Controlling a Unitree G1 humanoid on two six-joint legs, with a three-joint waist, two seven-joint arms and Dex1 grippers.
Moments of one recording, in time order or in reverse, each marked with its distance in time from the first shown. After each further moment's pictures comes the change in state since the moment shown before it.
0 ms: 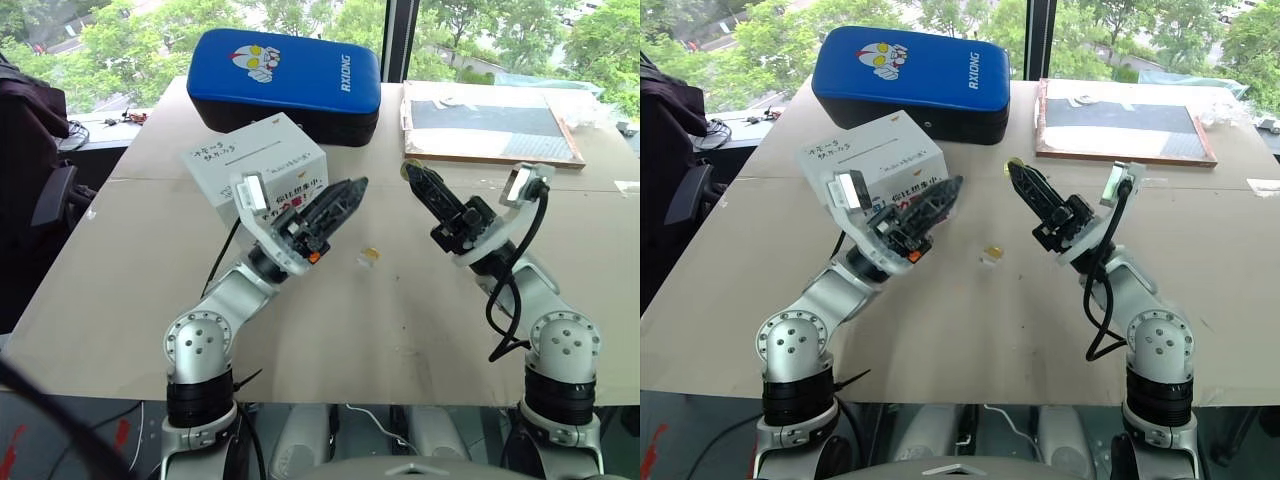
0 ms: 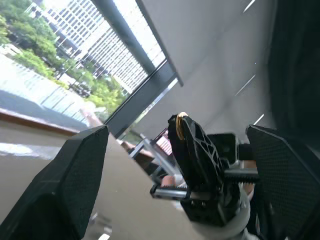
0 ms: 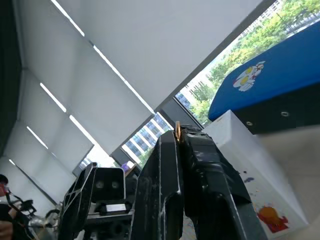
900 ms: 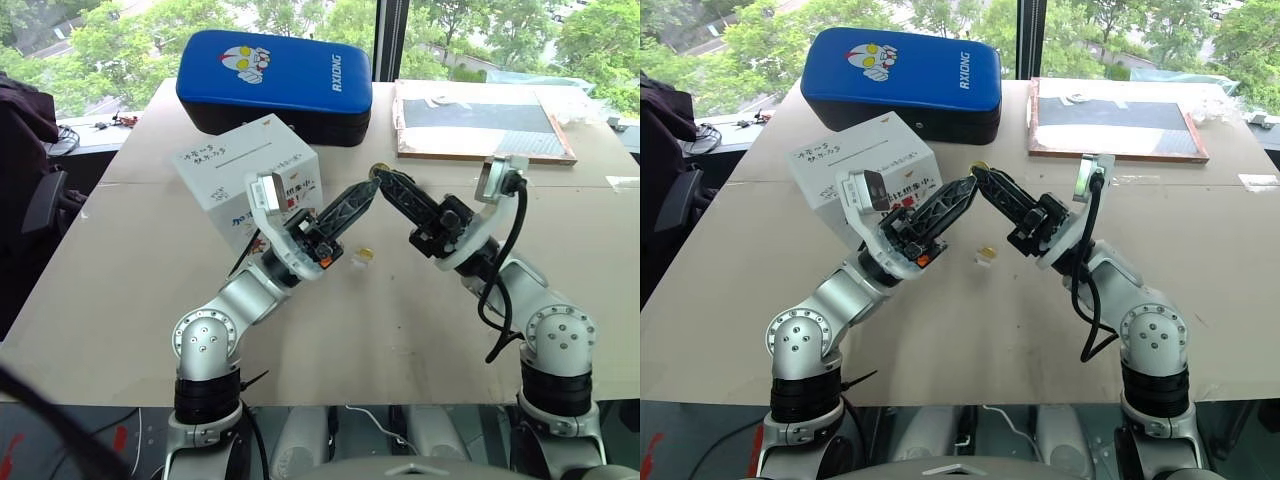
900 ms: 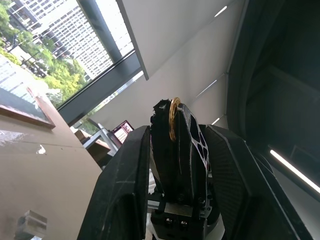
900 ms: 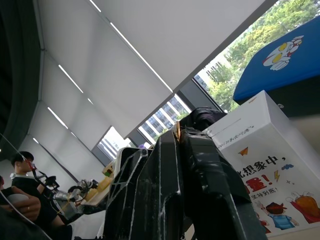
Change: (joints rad) left arm 0.001 0.002 -0.080 0.006 -0.136 0.005 0.035; right arm -0.051 -0.031 0.101 -0.007 0.061 0.011 -0.021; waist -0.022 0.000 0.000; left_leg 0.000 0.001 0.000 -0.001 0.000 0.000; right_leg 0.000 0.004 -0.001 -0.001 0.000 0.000
